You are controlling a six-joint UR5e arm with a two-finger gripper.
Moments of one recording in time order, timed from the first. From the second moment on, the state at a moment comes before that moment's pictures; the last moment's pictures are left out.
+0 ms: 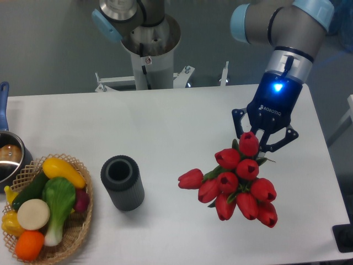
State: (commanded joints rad) arm 2.79 -1.85 -1.55 -0.82 0.60 1.07
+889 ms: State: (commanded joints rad) arm 2.77 -1.87 -1.58 -0.81 0.41 1.07
